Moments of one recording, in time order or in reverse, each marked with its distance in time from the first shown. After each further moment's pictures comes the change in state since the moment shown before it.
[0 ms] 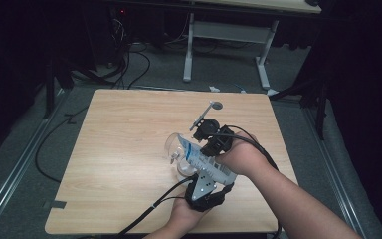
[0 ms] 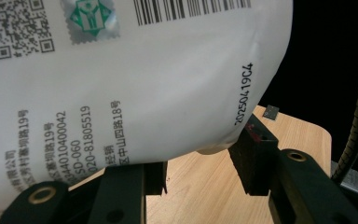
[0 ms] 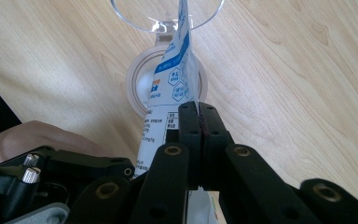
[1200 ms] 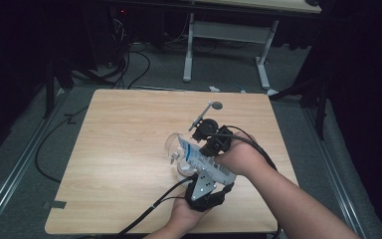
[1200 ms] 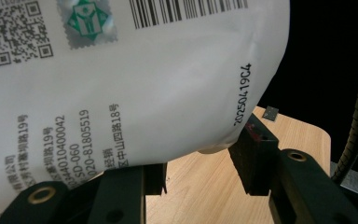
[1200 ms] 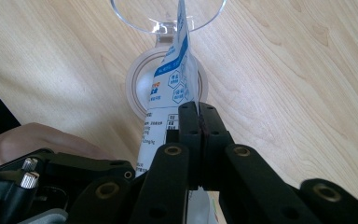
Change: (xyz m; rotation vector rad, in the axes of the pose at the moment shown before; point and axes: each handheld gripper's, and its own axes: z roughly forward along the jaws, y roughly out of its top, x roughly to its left) left arm 0.001 0.000 0.000 -0.003 -0.002 -0.003; right arm 0.001 0.002 0.002 0.000 -0.001 -0.002
